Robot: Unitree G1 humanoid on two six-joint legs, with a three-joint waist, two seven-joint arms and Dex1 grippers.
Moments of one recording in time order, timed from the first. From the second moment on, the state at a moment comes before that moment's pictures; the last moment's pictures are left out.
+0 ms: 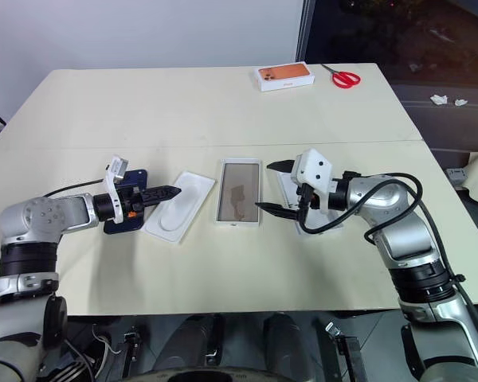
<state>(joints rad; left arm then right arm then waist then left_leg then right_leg) -0.56 0.56 0.25 0.27 -0.72 1.23 -0.73 -0.44 -0.69 0.09 -0.16 0.32 0.28 1.02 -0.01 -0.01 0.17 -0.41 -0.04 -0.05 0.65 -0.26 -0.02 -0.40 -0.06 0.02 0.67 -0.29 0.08</state>
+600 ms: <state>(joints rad) -0.50 0.53 0.27 0.29 -0.73 1.21 -0.75 -0.43 -0.69 0.09 -0.16 0.32 0.25 1.02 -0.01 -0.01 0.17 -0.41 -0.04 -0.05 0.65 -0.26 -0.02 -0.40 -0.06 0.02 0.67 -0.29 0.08</state>
